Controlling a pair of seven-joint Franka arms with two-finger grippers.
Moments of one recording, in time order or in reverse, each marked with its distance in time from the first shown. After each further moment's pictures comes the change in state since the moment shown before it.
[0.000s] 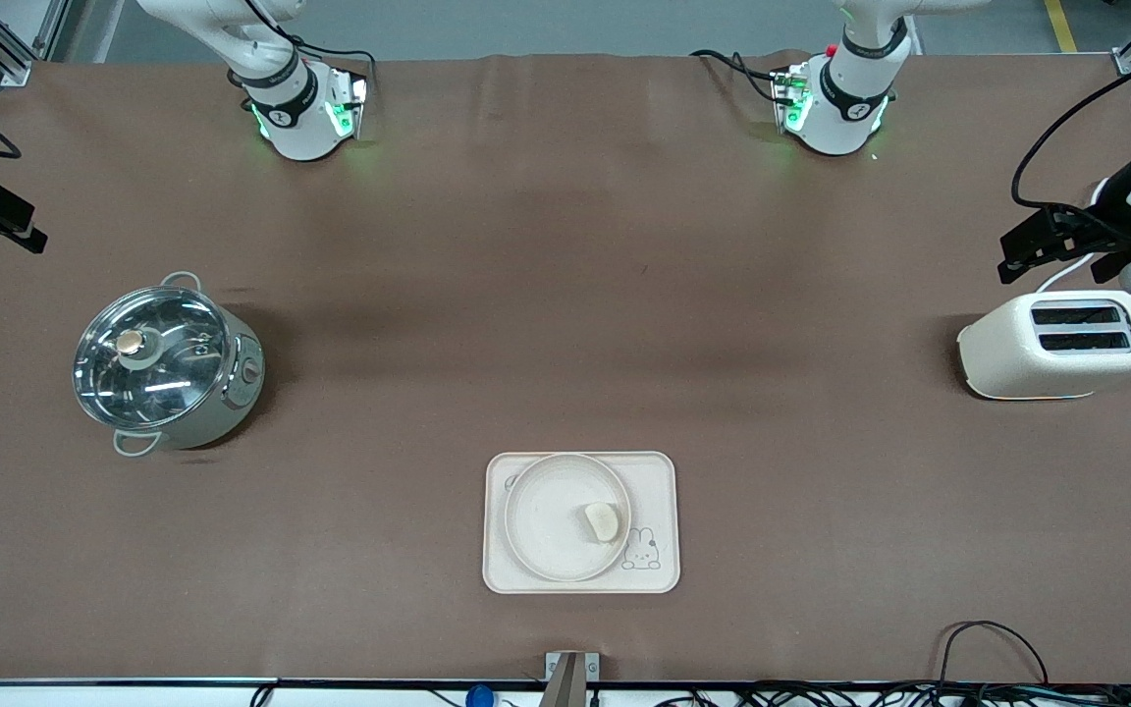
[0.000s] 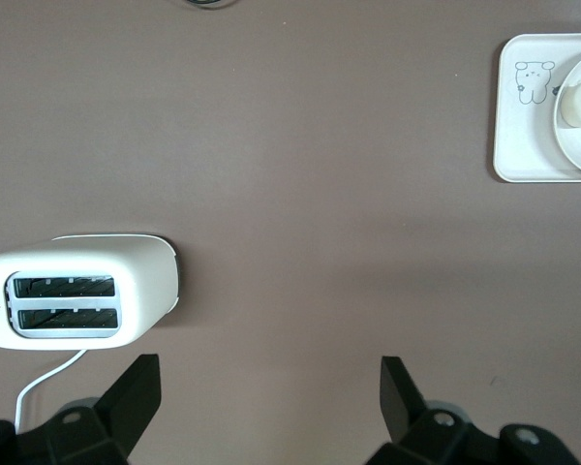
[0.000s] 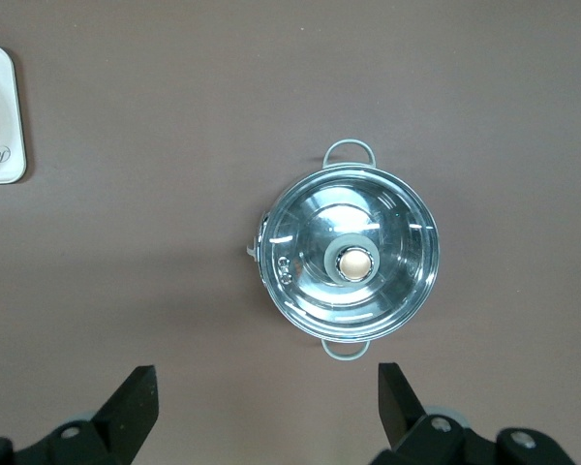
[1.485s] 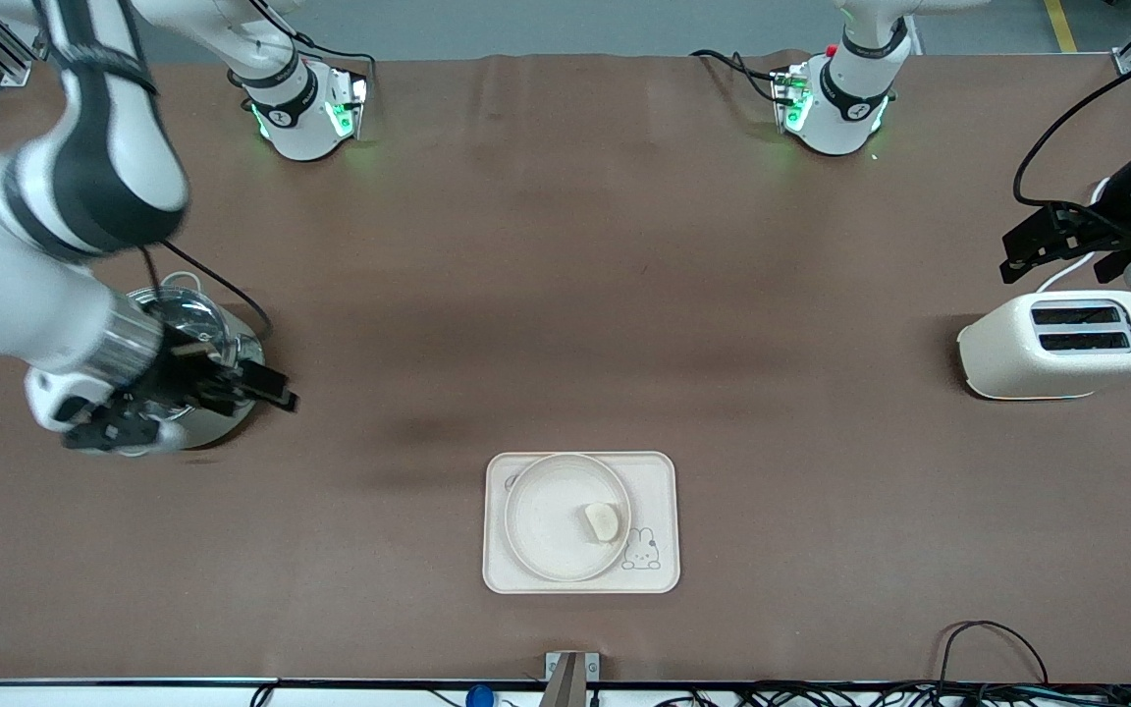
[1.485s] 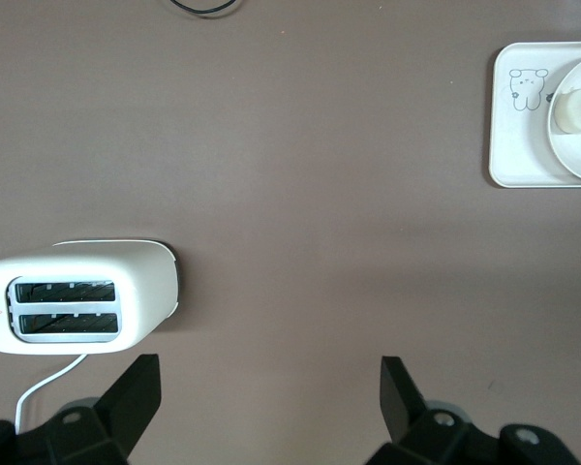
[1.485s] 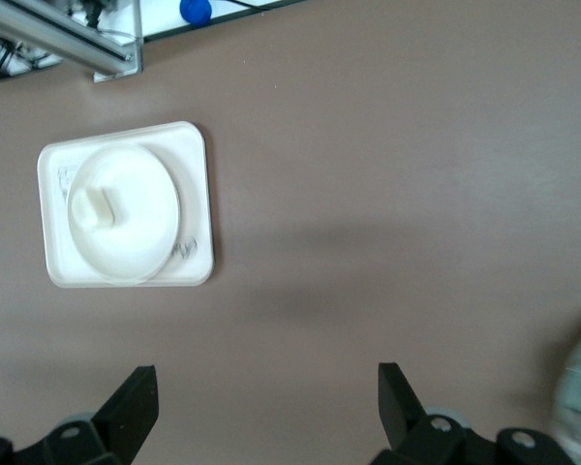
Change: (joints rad) left arm -0.003 0.000 0.000 0.011 0.000 0.003 -0.001; right arm 0.234 0.408 0.024 -0.015 0.351 0.535 0.194
